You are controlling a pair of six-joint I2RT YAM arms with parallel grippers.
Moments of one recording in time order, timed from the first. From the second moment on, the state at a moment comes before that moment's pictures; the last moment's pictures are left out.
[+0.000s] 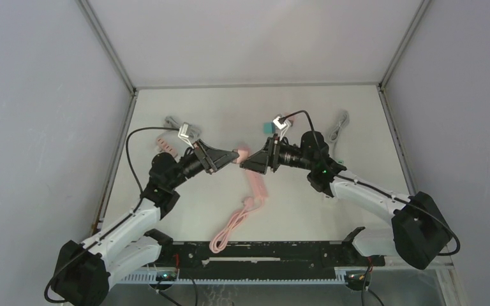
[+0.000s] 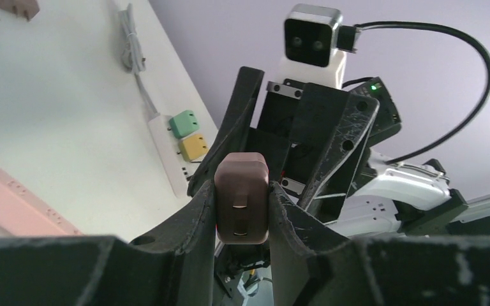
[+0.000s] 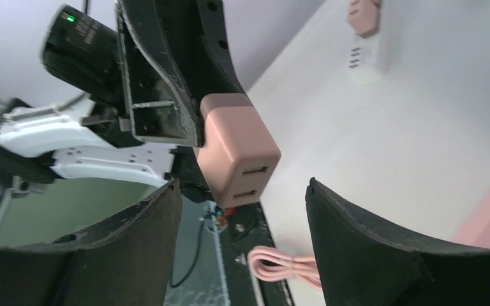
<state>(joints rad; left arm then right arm) -0.47 0.92 0.45 0.55 0.50 -1.06 0.66 1.27 0.73 0.44 -0.62 0.76</state>
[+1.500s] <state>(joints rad) -0.53 0.97 0.51 0.28 0.23 -0.96 0.54 1.29 0.72 0.47 -0.73 0.86</state>
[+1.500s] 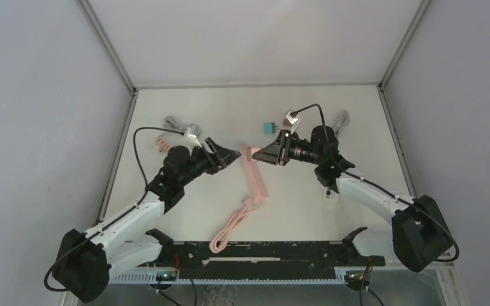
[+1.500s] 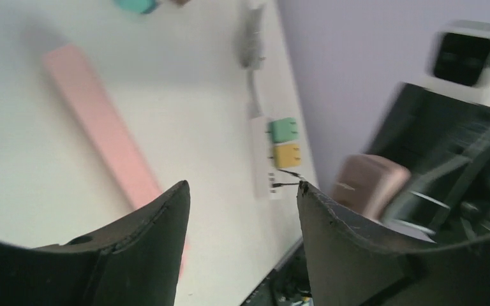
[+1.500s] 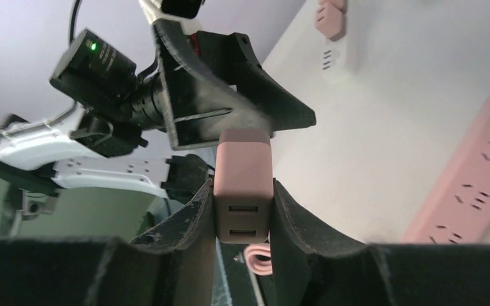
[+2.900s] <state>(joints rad) -0.55 1.70 0.88 0.04 0.09 -0.86 0.52 1.29 0.88 -0.14 -0.39 0.48</state>
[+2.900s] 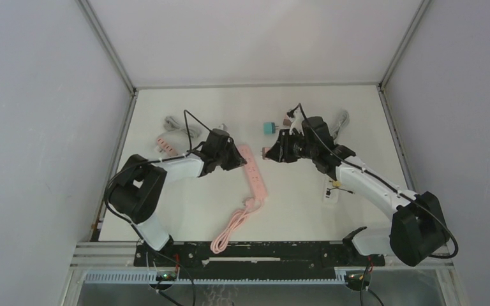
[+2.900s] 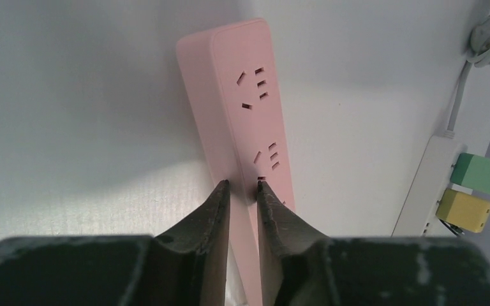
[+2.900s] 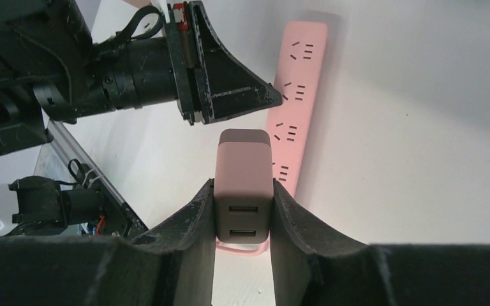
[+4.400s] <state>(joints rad) -0.53 1.79 0.70 0.52 0.22 -1.03 0.64 2.22 1.99 -1.00 -0.03 0.30</state>
